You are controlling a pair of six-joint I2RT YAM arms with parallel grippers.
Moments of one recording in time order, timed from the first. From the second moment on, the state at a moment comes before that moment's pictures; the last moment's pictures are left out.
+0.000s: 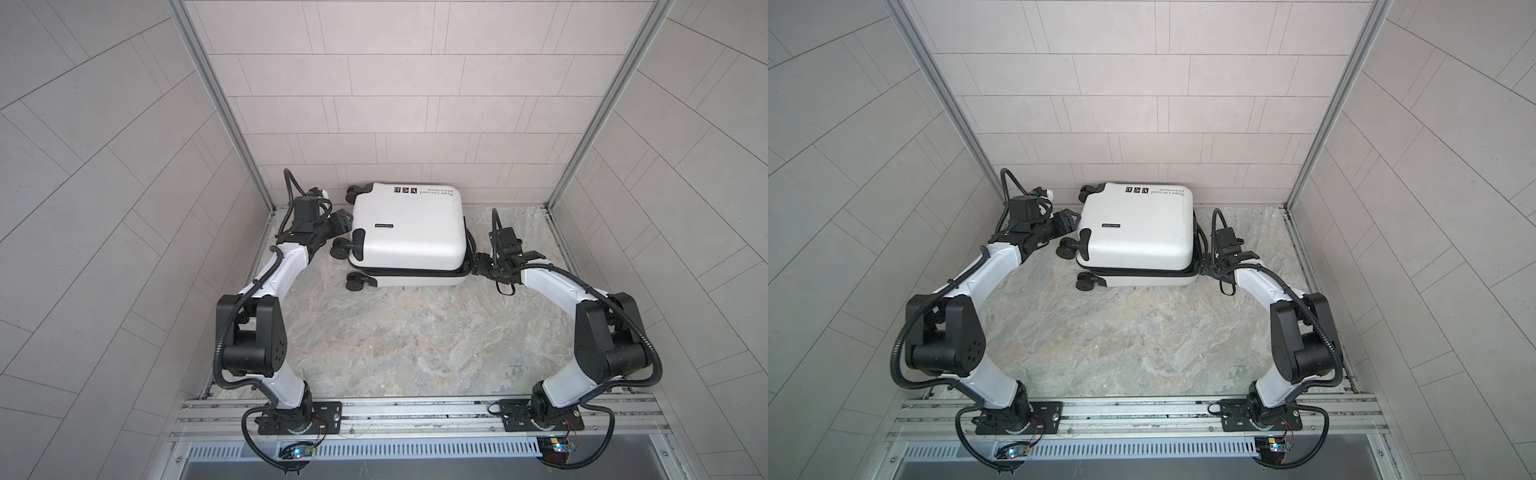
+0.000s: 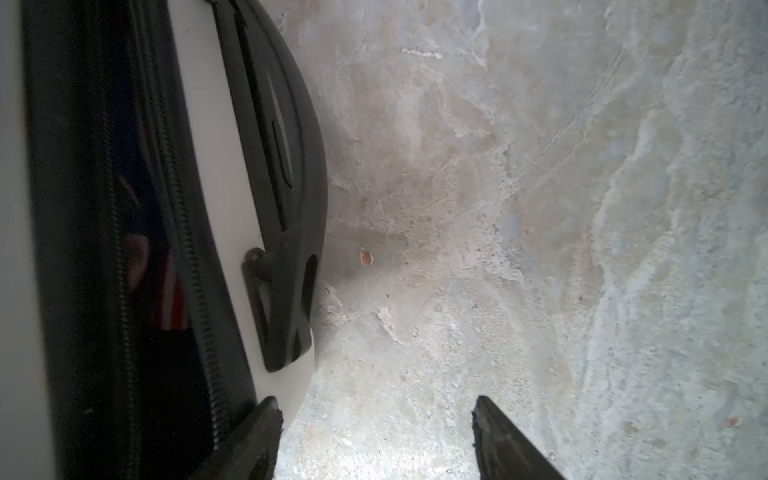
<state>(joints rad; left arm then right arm) -0.07 1.65 1.28 -0.17 0.33 -0.41 0.17 1.59 1.05 -0.44 0.01 0.50</state>
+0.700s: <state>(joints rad) -0.25 1.56 1.17 -0.12 0.34 -0.42 0.13 1.50 0.99 -0.44 0.02 0.49</state>
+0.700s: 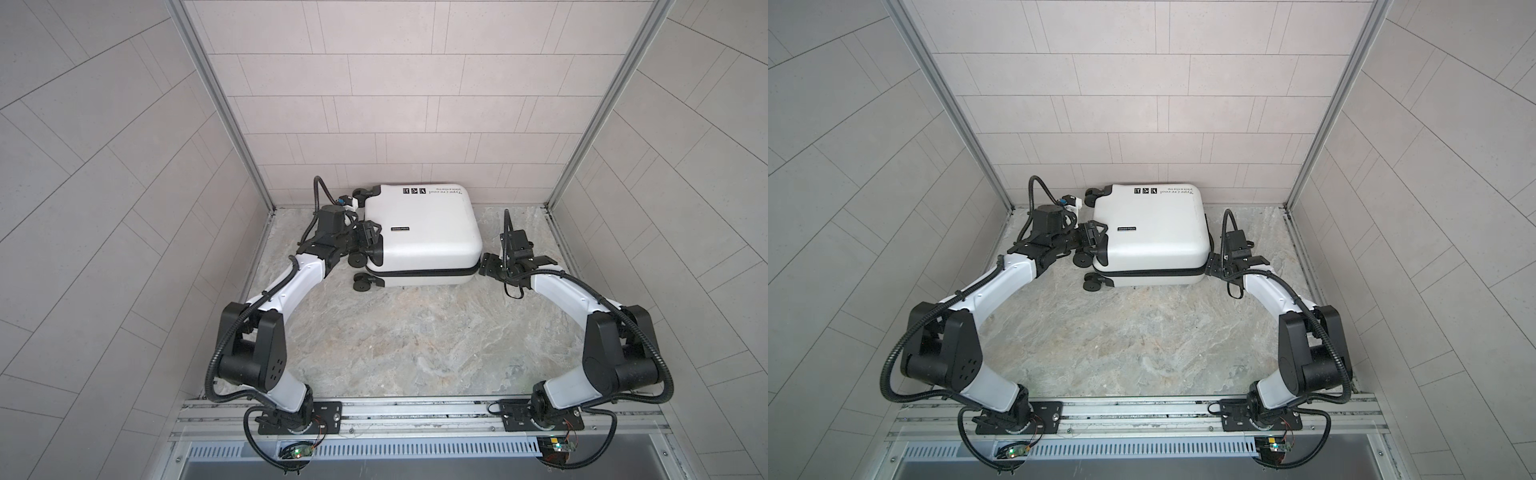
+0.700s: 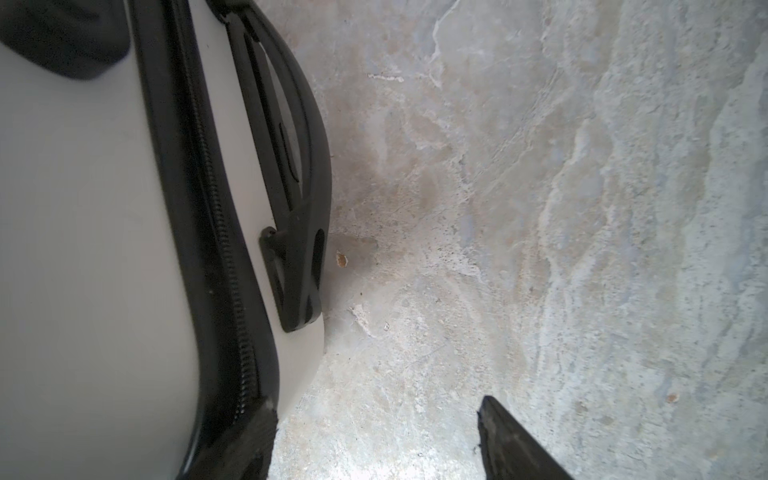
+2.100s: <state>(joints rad) -0.14 1.57 1.14 -0.28 0.24 -0.41 -0.10 1.43 0.92 -0.40 -0.22 0.55</state>
